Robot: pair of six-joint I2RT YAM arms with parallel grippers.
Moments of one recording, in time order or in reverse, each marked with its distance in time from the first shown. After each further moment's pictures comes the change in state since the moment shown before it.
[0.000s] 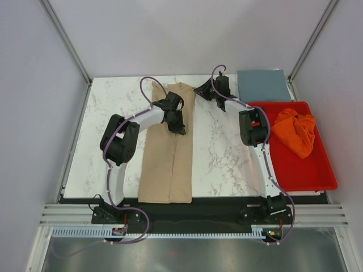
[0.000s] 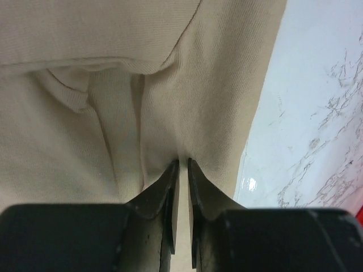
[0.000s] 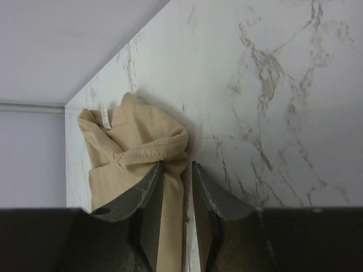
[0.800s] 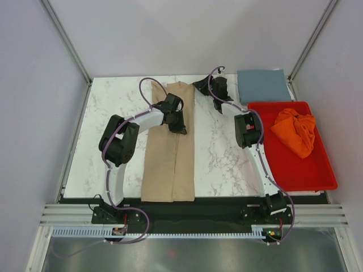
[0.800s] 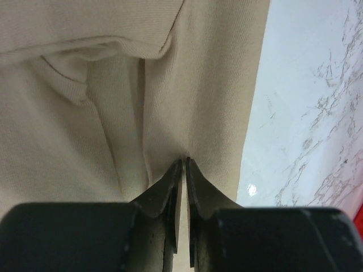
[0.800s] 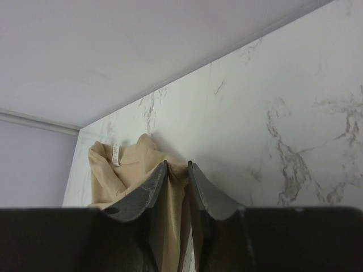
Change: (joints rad) left arm -0.004 -0.017 -0.062 0.101 0.010 0.008; right arm 0.003 0.218 0.256 0.201 0.037 -0.009
